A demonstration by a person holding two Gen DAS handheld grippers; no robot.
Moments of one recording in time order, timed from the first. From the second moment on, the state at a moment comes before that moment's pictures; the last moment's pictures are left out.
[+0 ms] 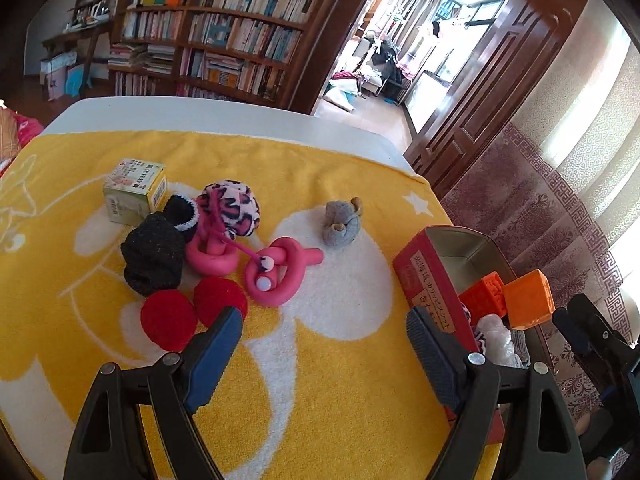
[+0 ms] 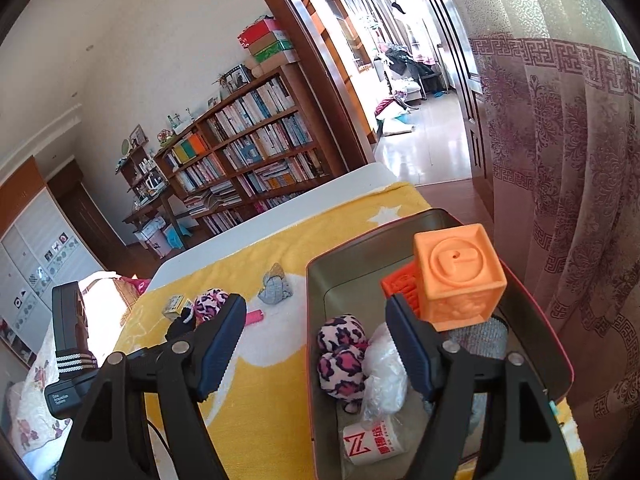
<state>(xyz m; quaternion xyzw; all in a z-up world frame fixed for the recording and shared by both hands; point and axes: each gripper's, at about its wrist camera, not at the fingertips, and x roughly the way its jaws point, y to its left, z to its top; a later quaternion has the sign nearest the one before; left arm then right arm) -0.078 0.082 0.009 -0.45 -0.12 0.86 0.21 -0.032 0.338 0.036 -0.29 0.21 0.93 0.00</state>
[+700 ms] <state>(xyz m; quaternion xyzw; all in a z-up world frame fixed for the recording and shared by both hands) -0.087 0.031 -0.027 -0.47 -0.07 0.86 0.16 -0.088 0.224 0.014 -0.37 0.15 0.91 -0.10</state>
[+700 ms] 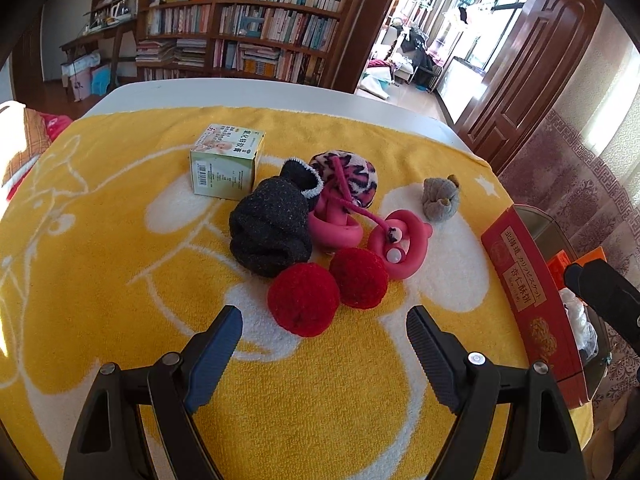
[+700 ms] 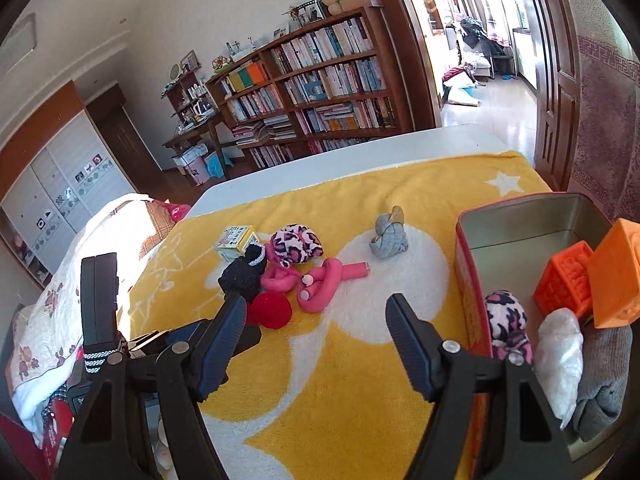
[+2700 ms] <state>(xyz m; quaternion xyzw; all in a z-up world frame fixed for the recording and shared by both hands) -0.081 -0.042 -0.028 -0.43 -0.15 0.87 0.16 -0.147 0.148 -0.042 -0.45 0.09 0.88 -0.11</state>
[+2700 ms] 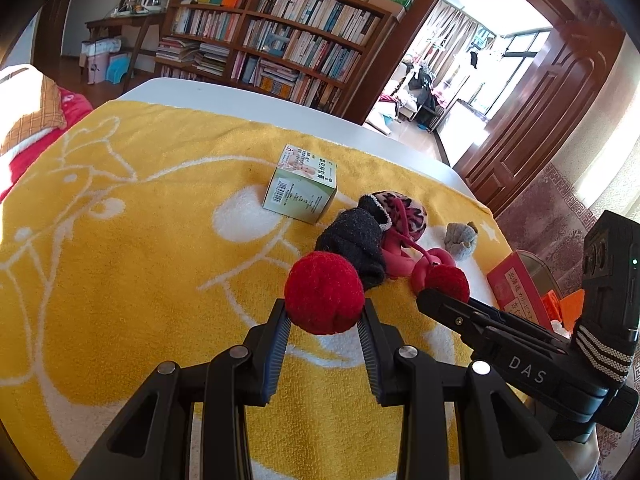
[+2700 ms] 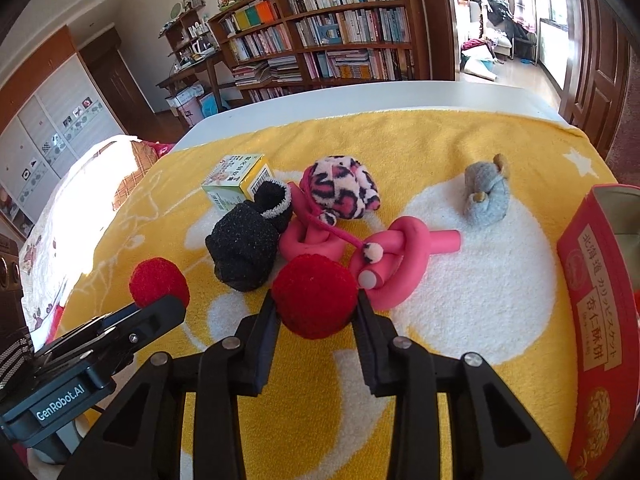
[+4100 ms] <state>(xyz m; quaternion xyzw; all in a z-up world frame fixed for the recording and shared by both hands) -0.045 0.210 0.034 -0.42 -0.01 0.84 0.35 -0.007 0.392 0.013 -0.32 0.20 0.92 0.07</state>
